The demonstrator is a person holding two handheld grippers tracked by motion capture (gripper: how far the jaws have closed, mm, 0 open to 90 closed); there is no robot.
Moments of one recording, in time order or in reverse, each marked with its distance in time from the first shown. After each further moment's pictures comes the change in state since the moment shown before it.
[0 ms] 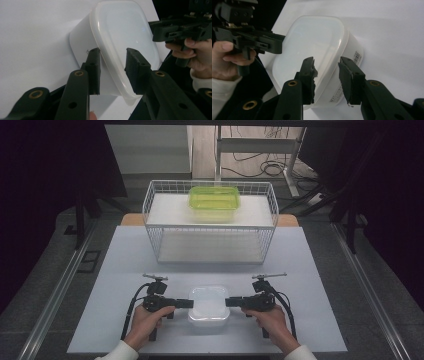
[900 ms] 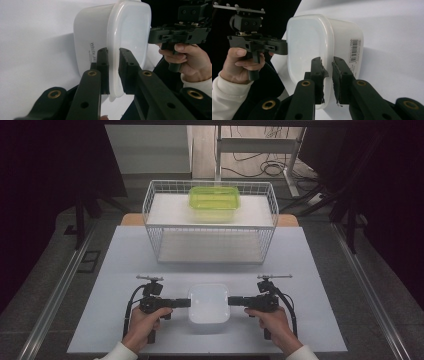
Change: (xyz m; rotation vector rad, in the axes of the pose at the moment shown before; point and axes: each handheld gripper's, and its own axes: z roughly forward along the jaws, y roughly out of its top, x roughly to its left) left arm -0.010 -0.005 -0.012 -0.057 -0.006 0.026; right arm 0.002 -0.002 -0.011 -0.046 0.067 0.023
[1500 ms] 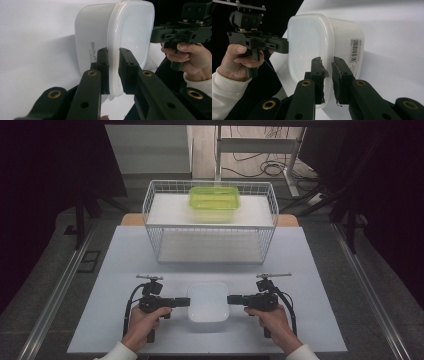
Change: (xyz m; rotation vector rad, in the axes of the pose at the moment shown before) left arm -0.001 0.002 -0.003 -0.005 0.009 0.016; right arm 0.003 0.004 0.000 -0.005 0.002 -0.054
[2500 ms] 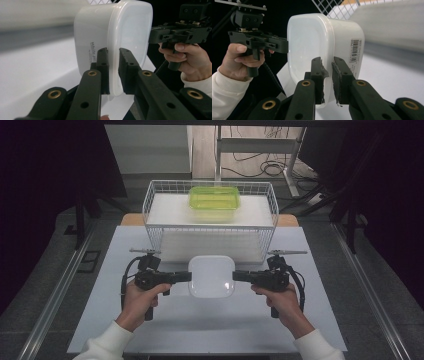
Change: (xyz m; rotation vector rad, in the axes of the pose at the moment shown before) left arm -0.063 0.064 -0.039 -0.103 0.016 0.160; right arm 0.046 0.059 -0.044 -0.128 0.004 -0.155
